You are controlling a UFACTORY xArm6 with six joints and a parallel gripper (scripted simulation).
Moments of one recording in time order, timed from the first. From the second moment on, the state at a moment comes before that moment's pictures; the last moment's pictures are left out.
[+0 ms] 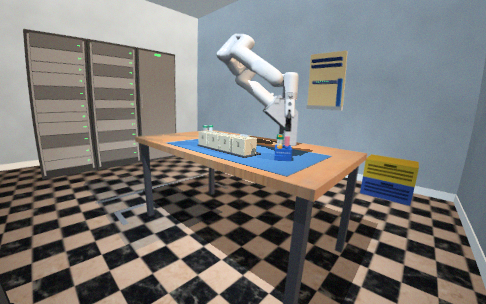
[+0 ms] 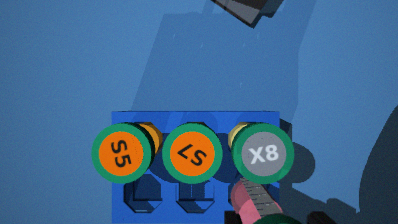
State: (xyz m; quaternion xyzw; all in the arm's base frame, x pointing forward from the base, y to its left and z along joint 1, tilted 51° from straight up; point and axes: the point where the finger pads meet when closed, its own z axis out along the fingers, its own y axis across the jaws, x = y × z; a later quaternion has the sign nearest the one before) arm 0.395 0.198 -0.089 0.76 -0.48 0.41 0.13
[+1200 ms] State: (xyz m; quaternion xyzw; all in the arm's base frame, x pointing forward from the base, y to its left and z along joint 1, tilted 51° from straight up) arm 0.411 0.179 -0.109 0.76 -0.48 0.41 0.13
